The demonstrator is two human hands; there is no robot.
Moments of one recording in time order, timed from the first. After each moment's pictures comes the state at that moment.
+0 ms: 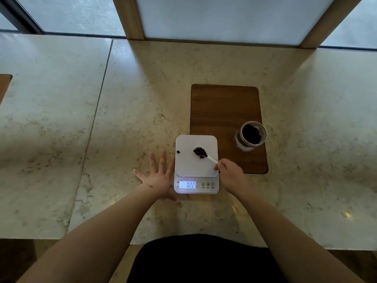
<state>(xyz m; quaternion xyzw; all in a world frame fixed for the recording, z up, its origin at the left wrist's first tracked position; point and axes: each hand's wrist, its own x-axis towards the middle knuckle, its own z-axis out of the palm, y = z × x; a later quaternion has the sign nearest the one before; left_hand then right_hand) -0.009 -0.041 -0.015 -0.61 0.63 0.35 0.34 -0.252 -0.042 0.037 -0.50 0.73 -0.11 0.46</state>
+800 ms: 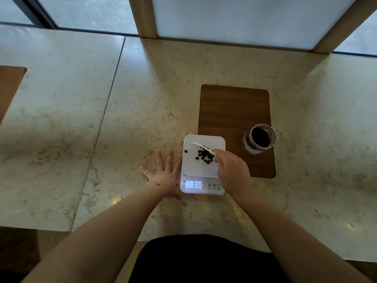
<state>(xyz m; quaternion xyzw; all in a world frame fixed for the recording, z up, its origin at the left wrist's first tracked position) -0.007 -0.039 -0.018 -0.61 0.64 0.36 0.31 -0.230 -0.049 0.047 -0.74 0.62 -0.17 0.19</state>
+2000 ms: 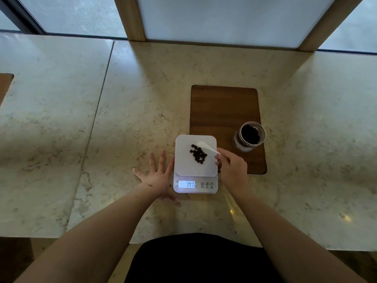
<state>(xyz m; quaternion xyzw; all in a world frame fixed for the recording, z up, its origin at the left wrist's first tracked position) -0.010 -0.039 -0.009 -0.61 0.63 0.36 0.32 -0.247 -0.044 0.035 -0.51 0.73 -0.29 0.35</state>
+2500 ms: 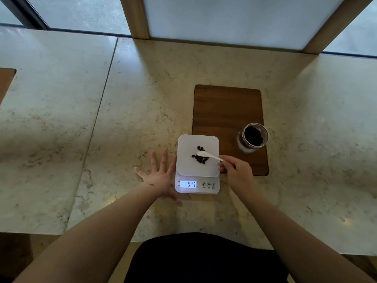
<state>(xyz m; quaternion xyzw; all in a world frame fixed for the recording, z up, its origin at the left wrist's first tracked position) -0.010 -0.039 -0.009 -0.61 0.63 0.36 0.31 -0.262 -0.039 0.028 -0.47 0.71 -0.27 0.44</state>
